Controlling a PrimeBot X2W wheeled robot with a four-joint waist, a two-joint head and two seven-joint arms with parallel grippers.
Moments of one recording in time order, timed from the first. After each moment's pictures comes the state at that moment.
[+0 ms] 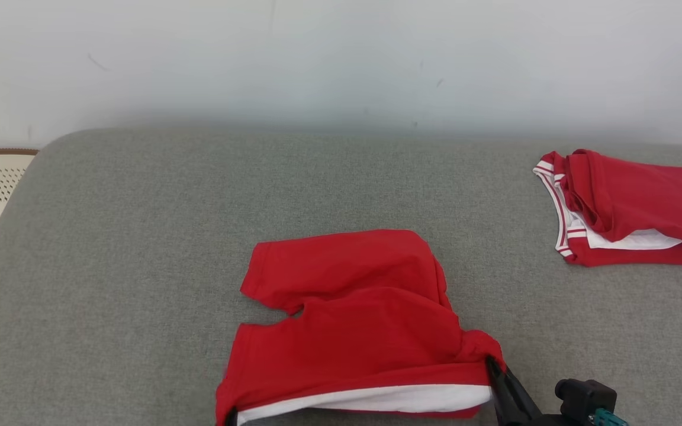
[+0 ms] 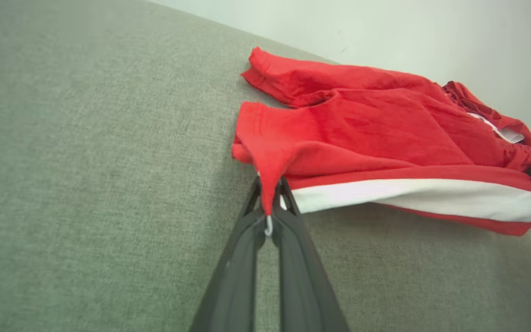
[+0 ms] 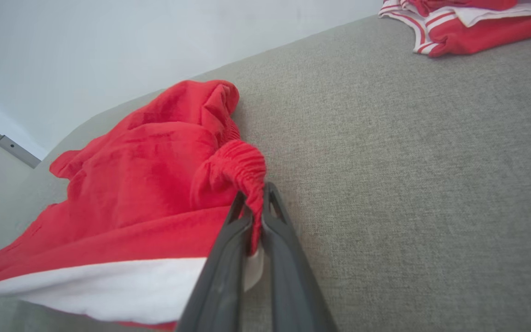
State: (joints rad) left arm 0.00 0.06 -0.26 0.23 -0.34 0.03 -0.26; right arm -0.05 -0.06 0.26 0.31 0.35 0.13 -0.14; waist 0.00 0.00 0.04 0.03
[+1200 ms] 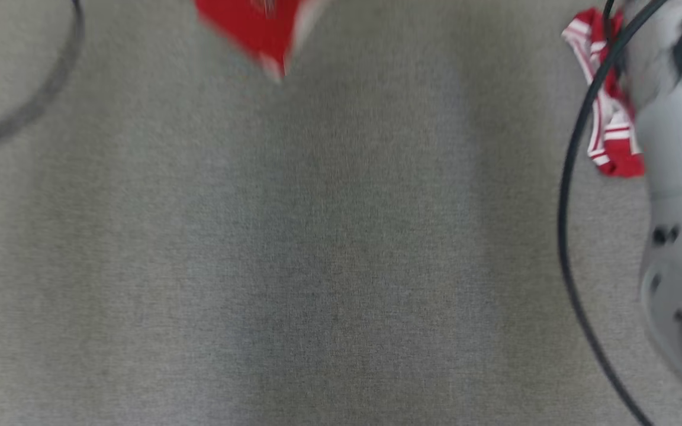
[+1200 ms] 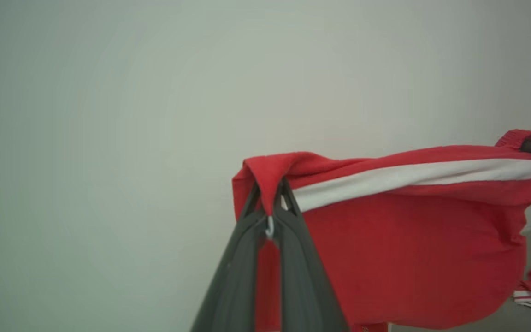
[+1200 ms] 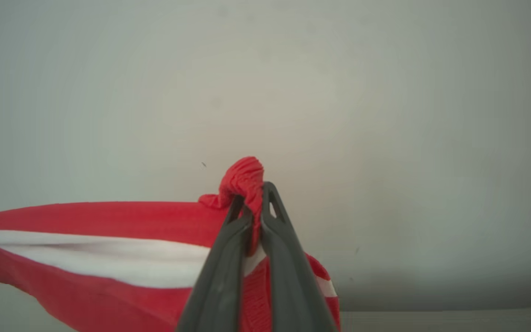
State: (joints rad) left arm -1.52 0.33 -0.41 0.53 -0.44 -0.13 0.09; right arm -1.49 -0.09 0.08 0.78 0.40 0.13 0.23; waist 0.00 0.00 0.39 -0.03
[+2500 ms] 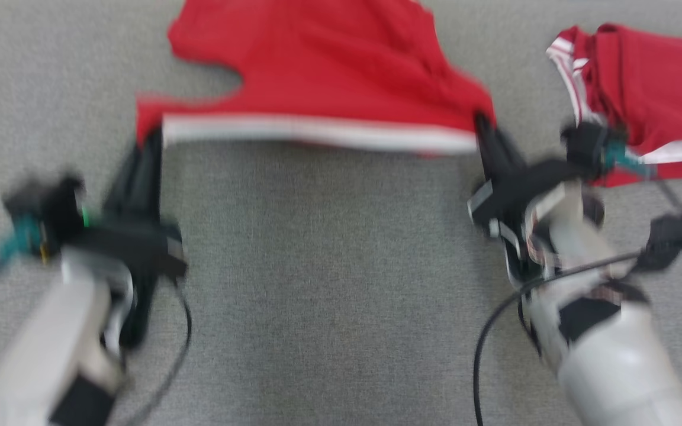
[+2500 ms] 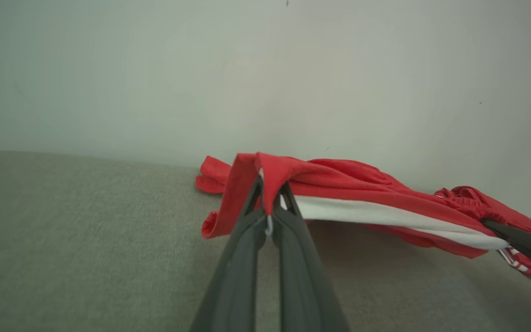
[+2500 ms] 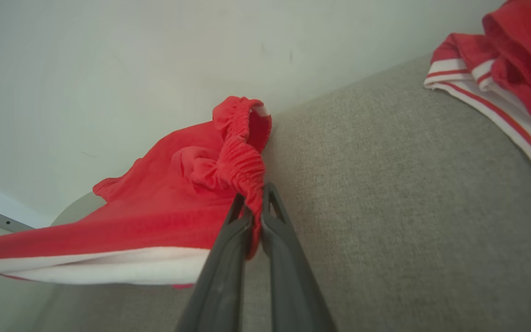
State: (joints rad) left arm -0.74 0.33 -0.44 0.28 -0.67 0.07 -0.26; right arm -0.87 -0.12 0.36 0.75 0.66 0.13 -0.11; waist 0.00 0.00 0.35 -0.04
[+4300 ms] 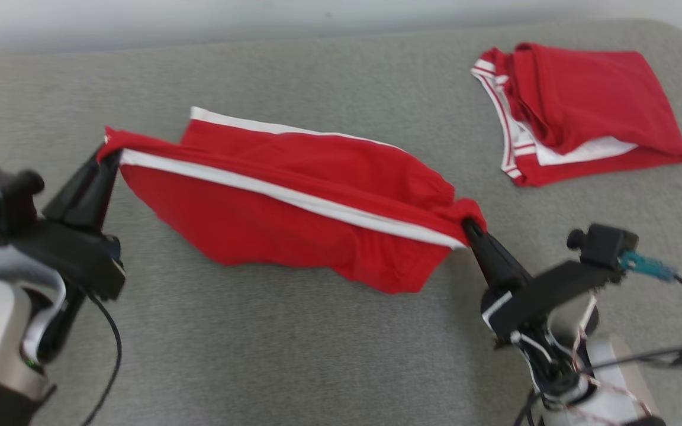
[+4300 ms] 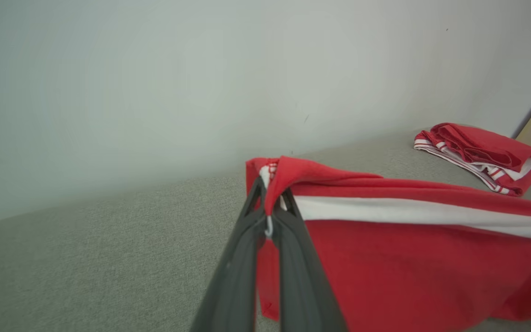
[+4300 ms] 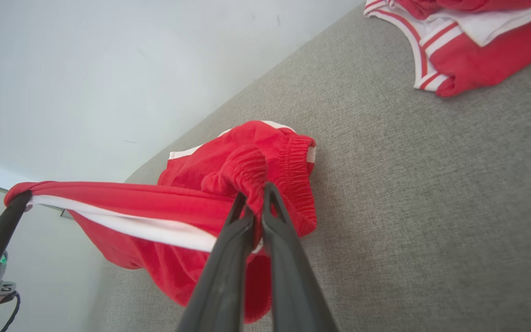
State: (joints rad) left arm -0.62 0.50 -0.36 0.06 -0.53 0.03 0.00; right arm -0.30 -0.04 0.18 0.04 0.66 0.14 0.31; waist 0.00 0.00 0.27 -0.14
